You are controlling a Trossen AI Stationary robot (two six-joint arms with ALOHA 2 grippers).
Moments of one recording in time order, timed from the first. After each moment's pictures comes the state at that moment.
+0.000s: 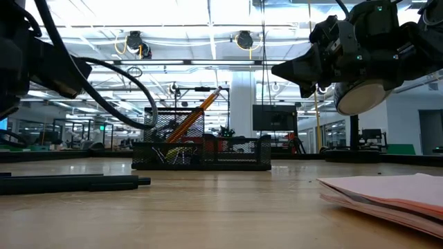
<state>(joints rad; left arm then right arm) -0.60 1.83 1.01 -0.74 -0.02 -1.35 -0.10 1.36 0.24 1.09 -0.11 0.12</state>
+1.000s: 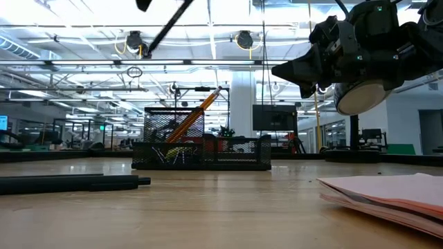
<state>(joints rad) -0.34 1.29 1.00 -0.11 -0.54 -0.12 -0.10 1.36 0.24 1.08 -0.11 0.12</state>
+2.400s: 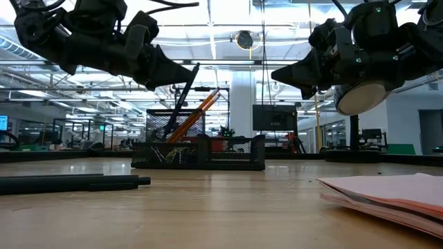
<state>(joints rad) 0.01 1.40 0.41 0.83 -0.10 0.02 -0.10 1.36 0.24 1.06 -0.07 0.08</state>
